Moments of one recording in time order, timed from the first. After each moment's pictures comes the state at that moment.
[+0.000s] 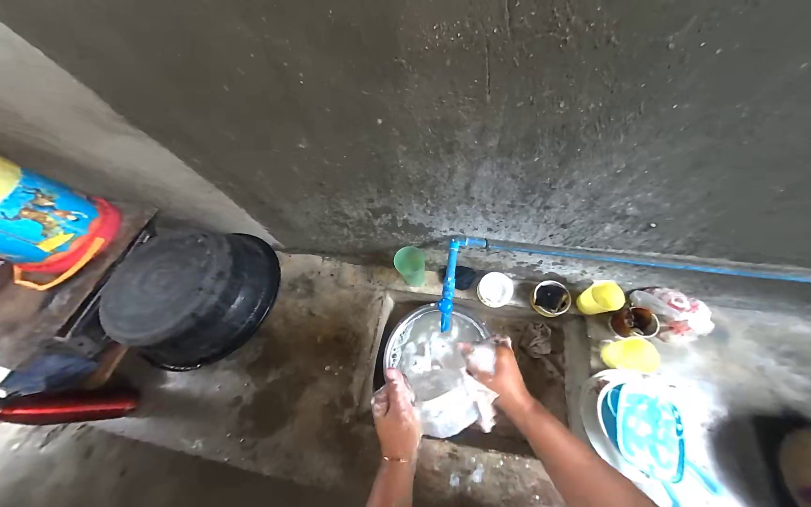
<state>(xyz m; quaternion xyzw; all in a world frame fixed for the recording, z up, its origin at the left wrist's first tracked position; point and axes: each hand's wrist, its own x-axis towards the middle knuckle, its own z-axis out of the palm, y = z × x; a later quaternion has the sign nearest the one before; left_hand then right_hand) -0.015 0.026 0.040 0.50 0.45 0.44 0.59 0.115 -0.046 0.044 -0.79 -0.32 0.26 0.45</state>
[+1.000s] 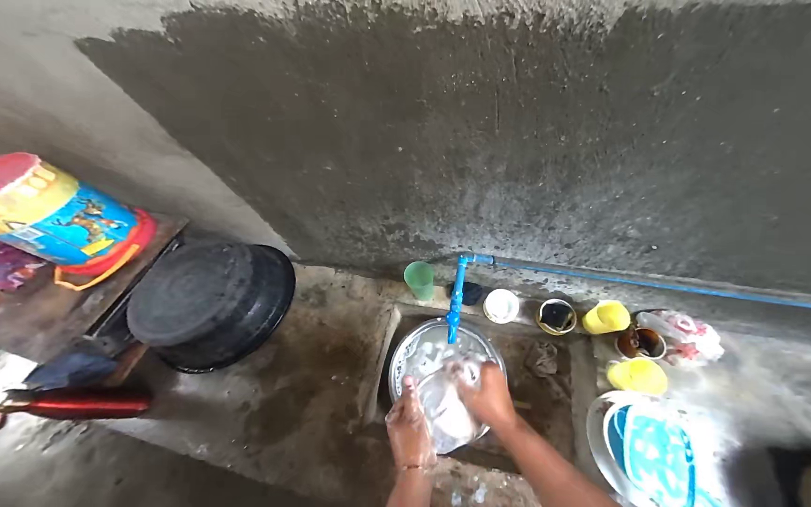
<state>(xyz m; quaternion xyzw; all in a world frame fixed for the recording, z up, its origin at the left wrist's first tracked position) -0.012 0.013 0.048 0.42 0.64 0.32 0.55 0.098 -0.036 0.035 -0.80 -0.34 0.27 0.41</state>
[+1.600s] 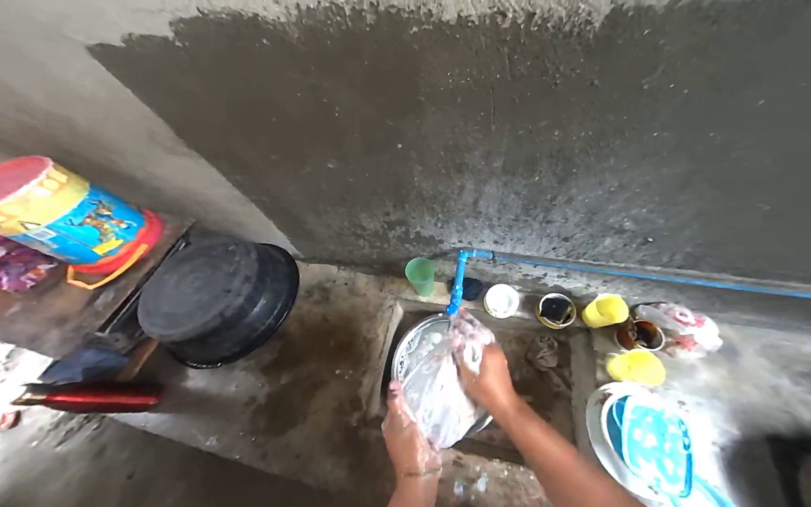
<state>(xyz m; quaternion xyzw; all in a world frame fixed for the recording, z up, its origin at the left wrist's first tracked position) -0.023 0.000 0.067 0.33 0.61 0.40 0.60 0.099 -0.026 0.051 -0.76 -0.38 0.16 0.50</state>
